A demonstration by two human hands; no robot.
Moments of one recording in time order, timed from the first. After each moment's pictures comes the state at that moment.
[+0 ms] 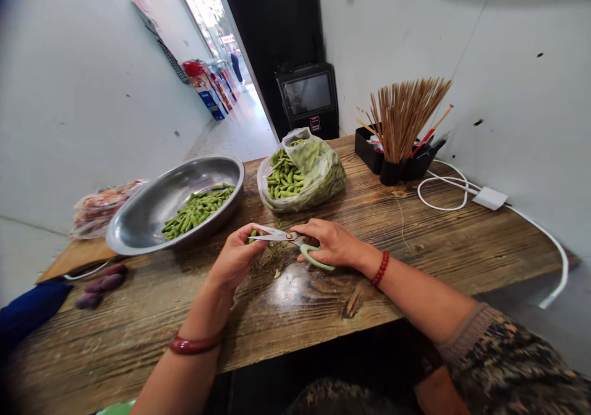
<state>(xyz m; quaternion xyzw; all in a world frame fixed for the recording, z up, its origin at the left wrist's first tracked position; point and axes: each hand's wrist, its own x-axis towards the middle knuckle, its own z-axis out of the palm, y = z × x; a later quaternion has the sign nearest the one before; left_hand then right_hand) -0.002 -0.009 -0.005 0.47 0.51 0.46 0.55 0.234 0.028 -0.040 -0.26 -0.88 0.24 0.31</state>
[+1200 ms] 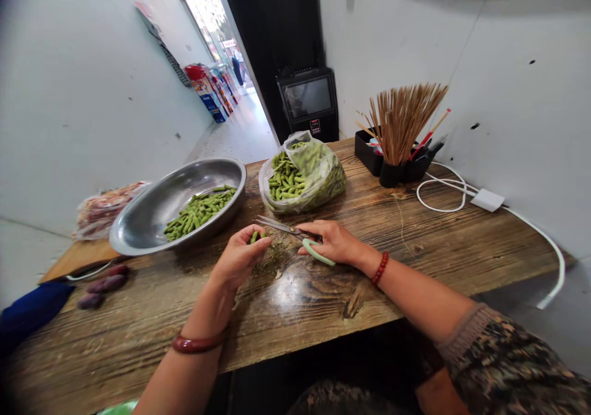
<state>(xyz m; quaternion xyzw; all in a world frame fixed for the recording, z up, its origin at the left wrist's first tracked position) -0.001 -0.009 -0.005 0.43 0.51 0.47 0.58 0.230 0.033 -0.049 -0.28 -0.84 0.30 0.35</state>
